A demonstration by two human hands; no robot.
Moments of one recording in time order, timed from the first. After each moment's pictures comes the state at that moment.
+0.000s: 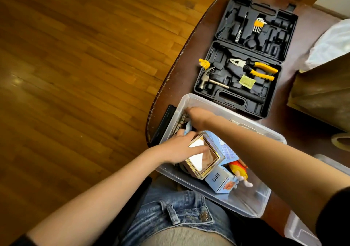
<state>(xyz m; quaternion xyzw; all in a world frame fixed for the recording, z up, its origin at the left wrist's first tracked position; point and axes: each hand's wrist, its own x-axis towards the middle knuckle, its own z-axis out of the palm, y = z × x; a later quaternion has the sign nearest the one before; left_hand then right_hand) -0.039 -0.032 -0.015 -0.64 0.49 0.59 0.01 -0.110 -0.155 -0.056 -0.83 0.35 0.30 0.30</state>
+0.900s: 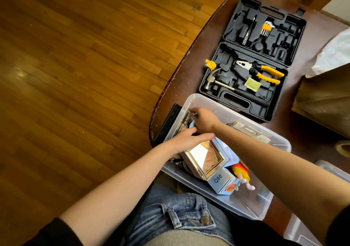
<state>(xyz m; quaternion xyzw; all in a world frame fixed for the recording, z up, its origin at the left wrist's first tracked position) -0.048 -0.043 -0.043 -0.65 0.31 0.68 -0.15 -0.120 -0.147 -0.072 -0.82 0.42 0.20 0.35</state>
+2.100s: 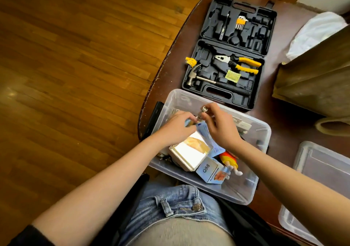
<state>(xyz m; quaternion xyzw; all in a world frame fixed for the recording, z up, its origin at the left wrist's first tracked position) -0.058 -0.058 -0.002 -0.69 0.49 0.52 -0.15 -0.218 -0.112 -0.021 -0.80 0.43 -0.16 0.37</state>
